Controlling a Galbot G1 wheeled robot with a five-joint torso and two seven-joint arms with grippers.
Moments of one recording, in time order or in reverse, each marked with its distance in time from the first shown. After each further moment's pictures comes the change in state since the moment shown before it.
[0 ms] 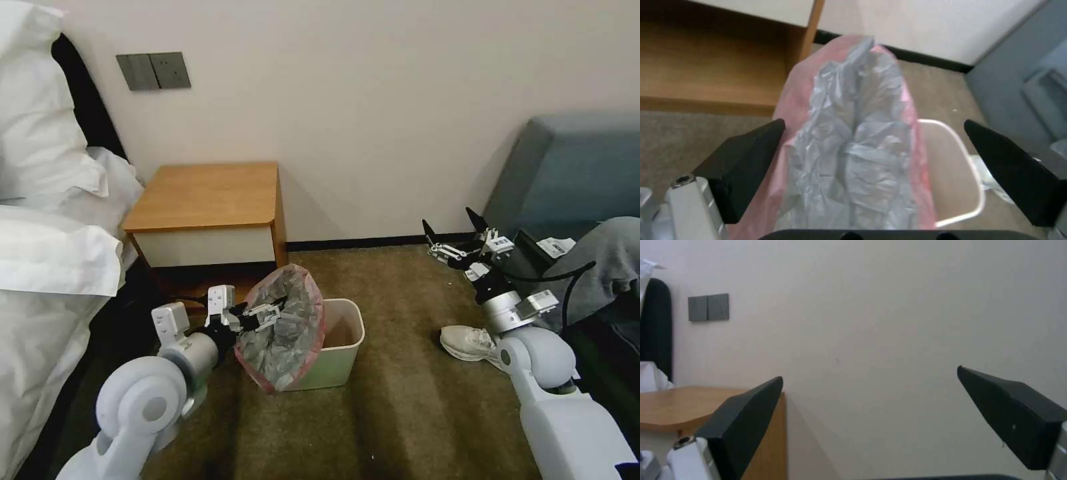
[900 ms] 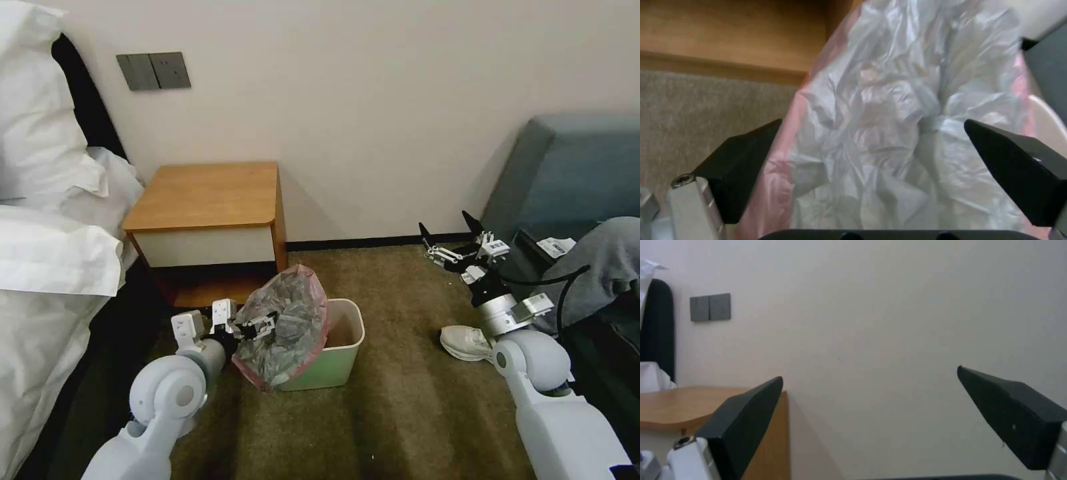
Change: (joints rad) left arm -0.028 -0.050 0.050 0.162 0.116 -0.002 -0.017; right arm -0.004 0.008 -0.005 -0.004 -0.001 0.007 -0.002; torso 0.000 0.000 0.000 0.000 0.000
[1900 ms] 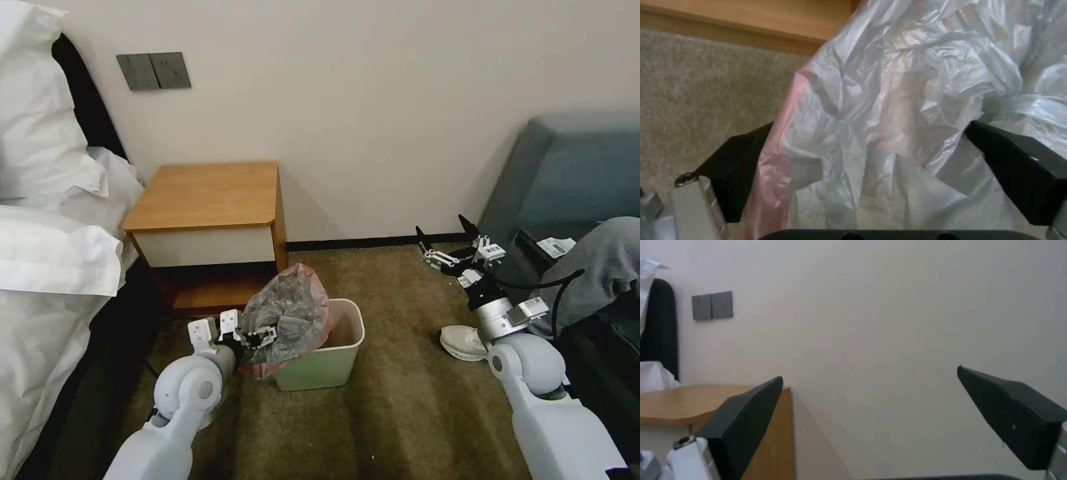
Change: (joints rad) left arm -0.054 -0.037 0.048 0.125 0.016 -0.002 -0.057; right arm -0.012 0.013 -0.011 -0.005 0.000 0.009 0.001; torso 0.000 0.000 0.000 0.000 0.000
